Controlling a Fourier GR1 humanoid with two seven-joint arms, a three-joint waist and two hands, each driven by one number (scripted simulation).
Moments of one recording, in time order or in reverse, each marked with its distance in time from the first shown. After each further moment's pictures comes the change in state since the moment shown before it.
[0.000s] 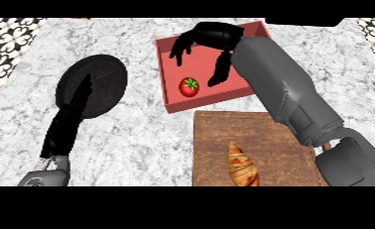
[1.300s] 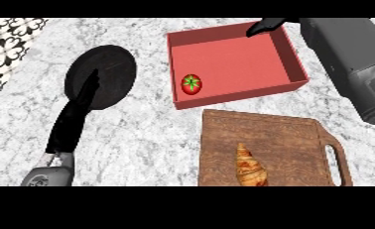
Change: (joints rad) left arm -0.025 -0.012 -0.030 -0.033 -0.007 -0.019 -0.001; right arm -0.127 -0.237 -0.496 0.222 -0.483 0.270 0.310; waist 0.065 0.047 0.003
